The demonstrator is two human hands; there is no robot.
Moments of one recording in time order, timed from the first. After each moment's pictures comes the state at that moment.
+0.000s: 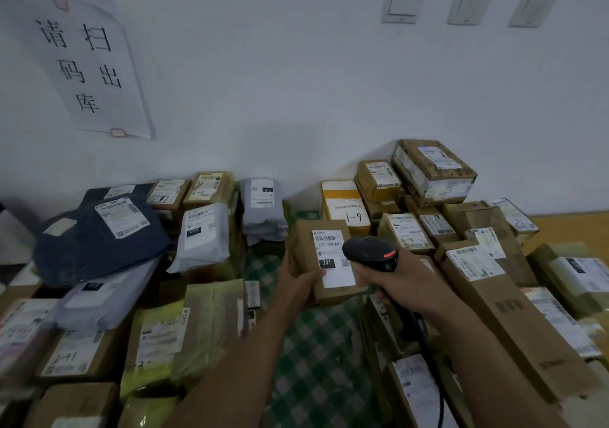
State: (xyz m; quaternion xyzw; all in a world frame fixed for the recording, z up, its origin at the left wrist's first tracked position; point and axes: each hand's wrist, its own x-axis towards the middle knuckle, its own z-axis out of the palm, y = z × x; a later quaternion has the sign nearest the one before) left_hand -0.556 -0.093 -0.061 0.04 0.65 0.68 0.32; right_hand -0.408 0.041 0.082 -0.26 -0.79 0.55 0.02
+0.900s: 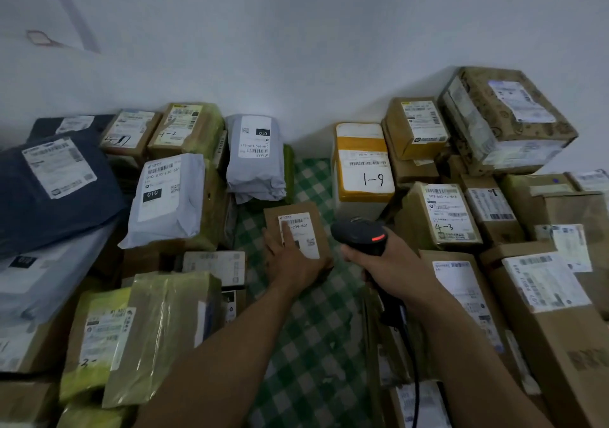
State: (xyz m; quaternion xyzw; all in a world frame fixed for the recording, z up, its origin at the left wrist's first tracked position) left_hand -0.614 -0.025 -0.165 0.04 0.91 0.27 0.30; right_hand -0.504 0.114 -0.041 -0.32 -0.75 0.58 -0.06
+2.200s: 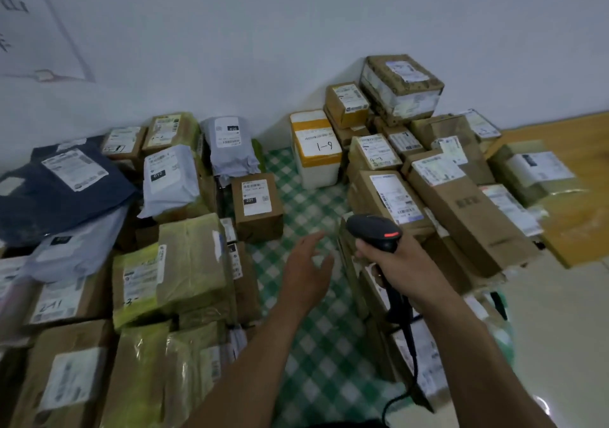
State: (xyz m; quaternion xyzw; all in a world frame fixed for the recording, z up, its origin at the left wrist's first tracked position) left_hand -0.430 -0.121 -0.082 0.29 0.81 0.47 0.19; right_hand -0.307 0.001 0.020 -0.36 -0.68 0.63 0.07
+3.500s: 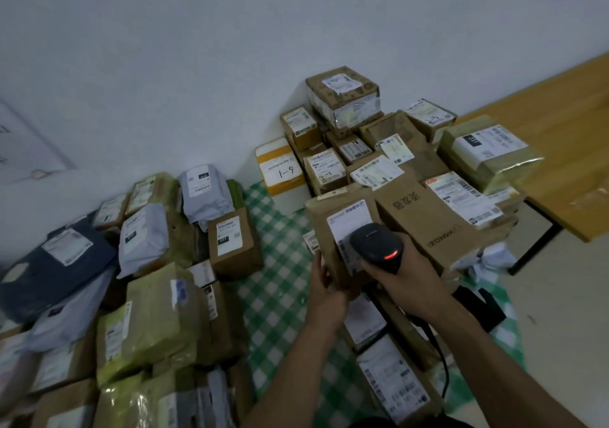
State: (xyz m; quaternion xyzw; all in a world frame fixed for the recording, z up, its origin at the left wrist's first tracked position) left_hand -0.326 -0.006 -0.081 0.05 0.65 0.63 0.41; right_hand -0.213 0.113 -0.050 -0.37 -0.71 0.58 0.16
